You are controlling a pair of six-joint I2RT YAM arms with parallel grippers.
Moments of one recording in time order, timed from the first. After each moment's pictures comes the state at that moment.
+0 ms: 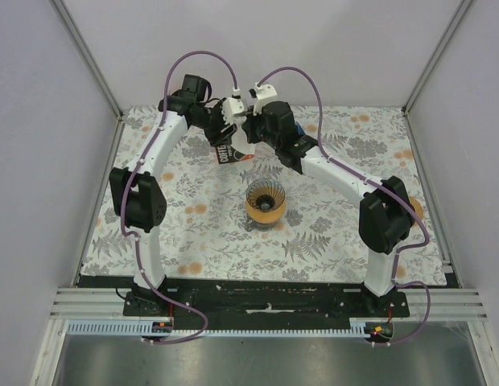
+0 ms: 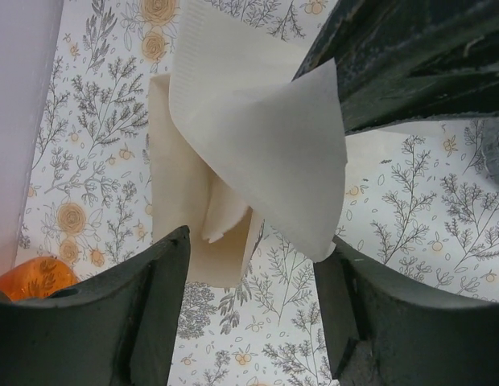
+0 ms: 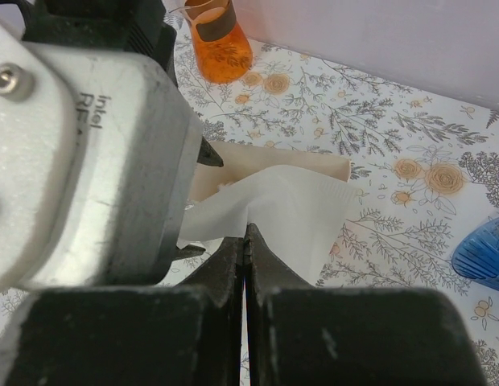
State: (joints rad) left arm -0.27 2.05 2.04 -0.91 0.54 0.95; right arm 0.65 1.89 1.61 0.03 0.08 0.20
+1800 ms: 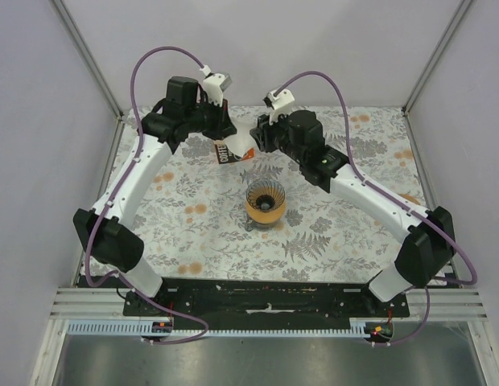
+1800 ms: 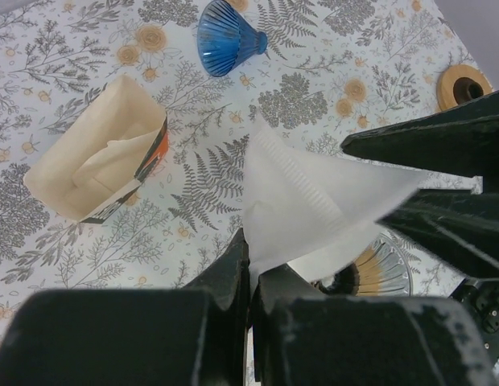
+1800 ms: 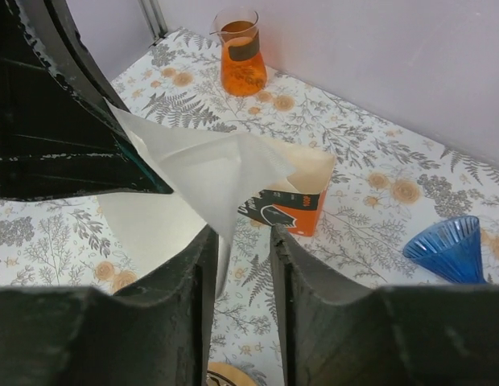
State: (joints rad) left arm -0.36 1.64 1.74 -0.66 0.41 -0.02; right arm 0.67 1.55 1.38 0.02 0.03 0.07
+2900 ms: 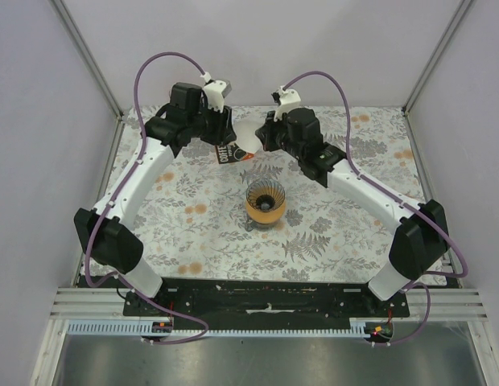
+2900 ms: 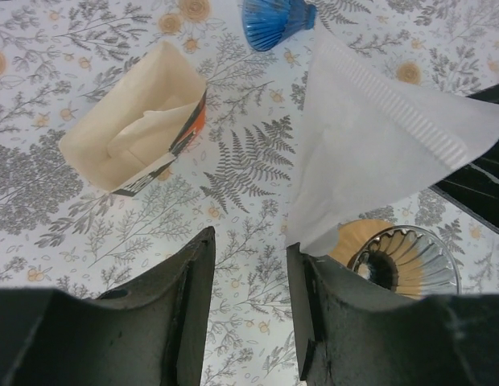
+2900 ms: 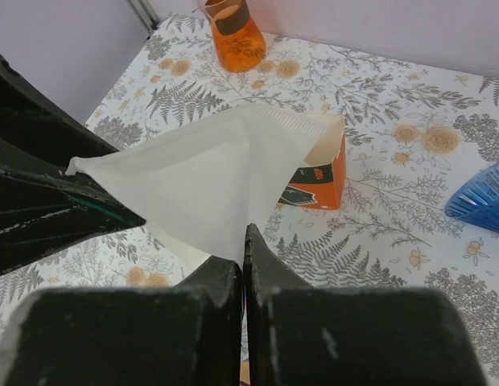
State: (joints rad) left arm -0.38 1.63 1.69 -0.67 0.27 0.00; right arm 0.64 1.62 1.40 -0.01 0.04 0.27
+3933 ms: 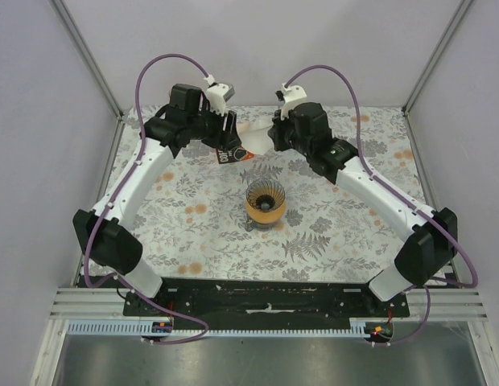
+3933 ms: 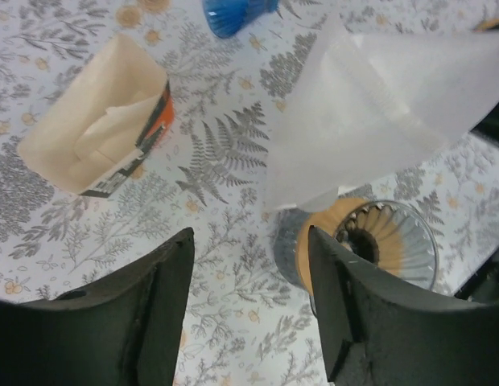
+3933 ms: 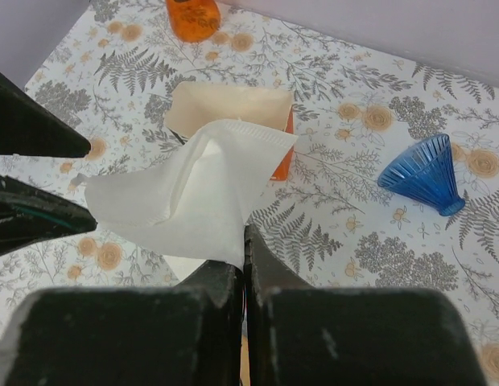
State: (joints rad) left arm -0.39 1.62 1.67 -0.66 0.34 0.03; right arm 0.62 1.56 1.44 -0.18 0.09 0.17
